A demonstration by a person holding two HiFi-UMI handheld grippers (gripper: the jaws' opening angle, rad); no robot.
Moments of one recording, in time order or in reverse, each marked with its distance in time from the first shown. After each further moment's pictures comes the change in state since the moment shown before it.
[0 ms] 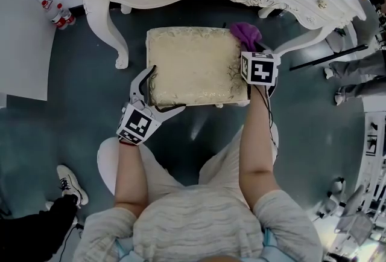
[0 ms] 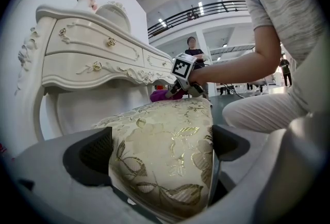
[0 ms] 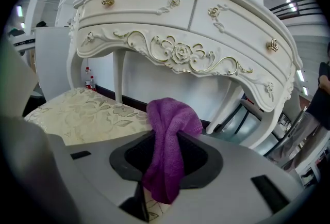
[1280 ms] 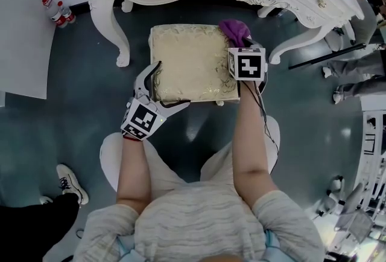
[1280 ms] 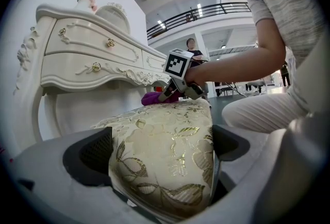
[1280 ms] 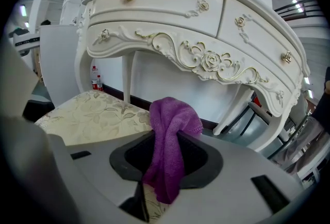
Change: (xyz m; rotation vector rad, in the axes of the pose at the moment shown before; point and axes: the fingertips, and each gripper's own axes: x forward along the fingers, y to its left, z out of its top) left arm 0.000 -0.001 0.000 0.002 -0.017 -0.010; right arm -0.005 0.054 0.015 -0.031 0.012 0.040
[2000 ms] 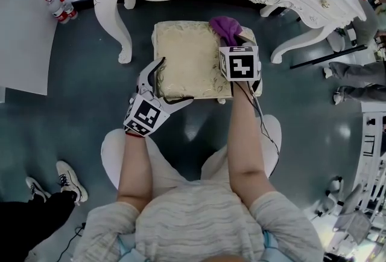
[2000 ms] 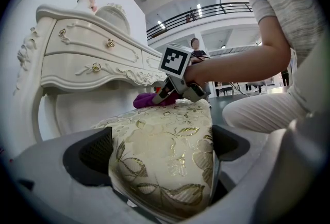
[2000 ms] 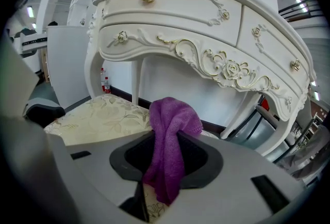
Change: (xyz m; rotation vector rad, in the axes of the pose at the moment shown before) left arm 0.001 -0.001 -0.005 -0.007 -0.001 0.000; right arm -0.004 0.042 0.014 -0.027 -0.030 0.050
